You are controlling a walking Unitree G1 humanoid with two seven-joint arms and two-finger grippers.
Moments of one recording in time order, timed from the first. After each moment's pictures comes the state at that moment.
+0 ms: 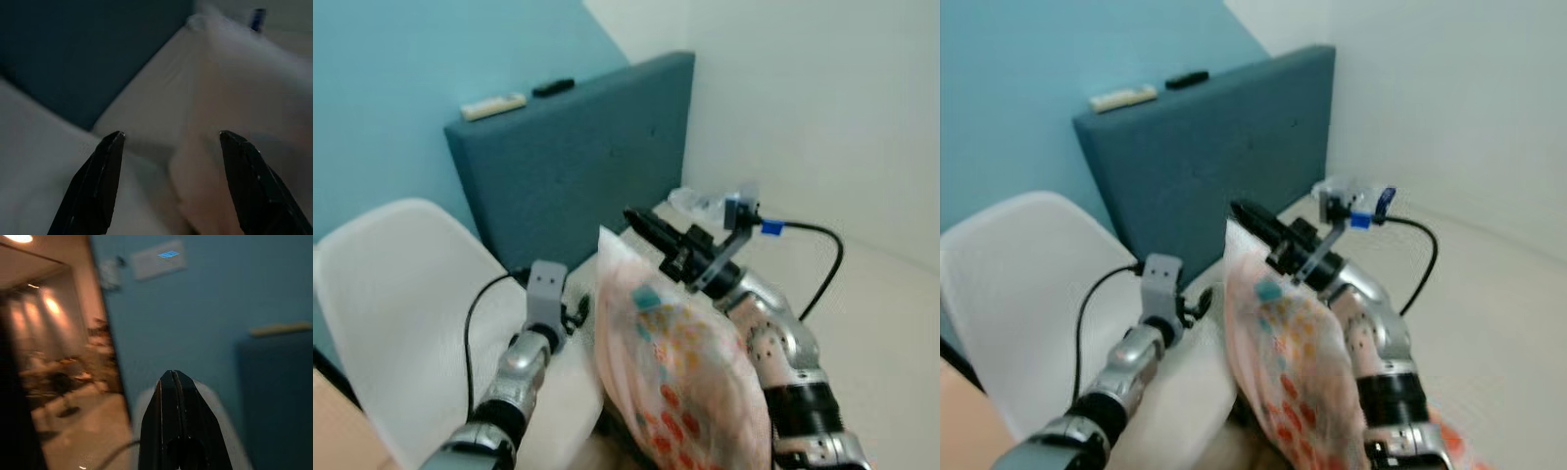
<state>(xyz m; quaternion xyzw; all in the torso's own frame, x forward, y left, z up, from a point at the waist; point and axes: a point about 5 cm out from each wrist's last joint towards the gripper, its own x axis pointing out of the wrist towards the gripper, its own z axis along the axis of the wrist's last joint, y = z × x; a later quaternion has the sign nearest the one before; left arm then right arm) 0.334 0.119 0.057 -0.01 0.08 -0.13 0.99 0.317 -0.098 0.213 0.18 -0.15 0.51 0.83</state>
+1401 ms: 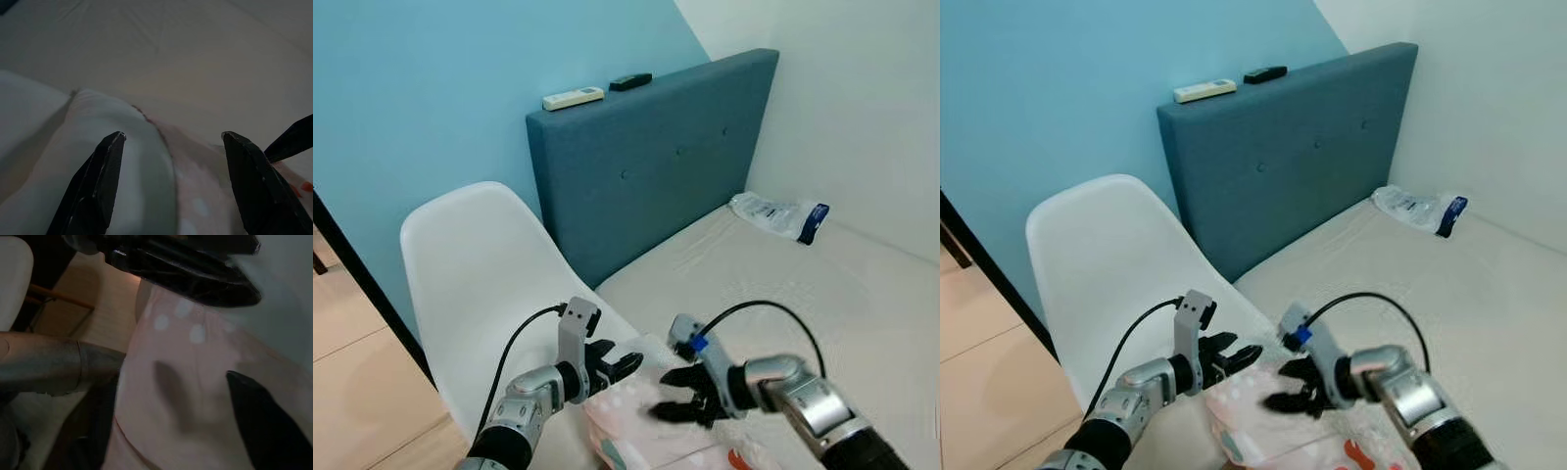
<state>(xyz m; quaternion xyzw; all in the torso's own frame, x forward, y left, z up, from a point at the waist) 0.294 0.086 0.028 -0.13 0.20 -0.36 0.90 0.264 -0.141 0.070 -0.09 0.34 0.52 0.78</state>
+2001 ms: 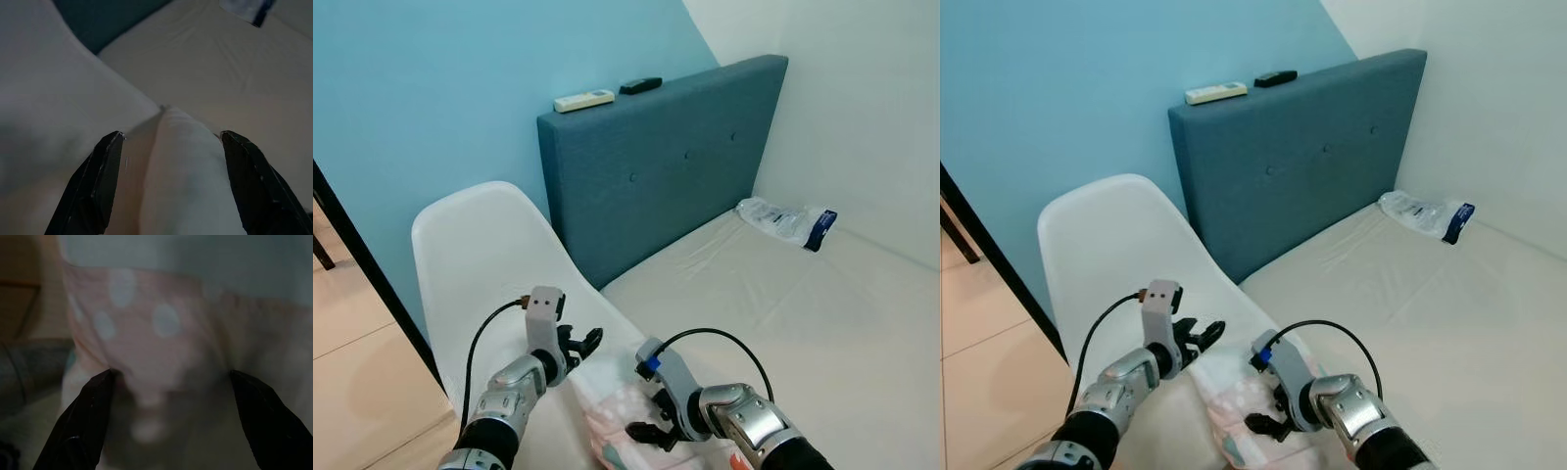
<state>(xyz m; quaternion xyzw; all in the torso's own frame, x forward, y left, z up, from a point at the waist) 0.313 0.126 0.033 -0.13 0.18 -0.18 0.96 0.262 -0.121 0.009 -0.13 0.44 0.38 0.80</state>
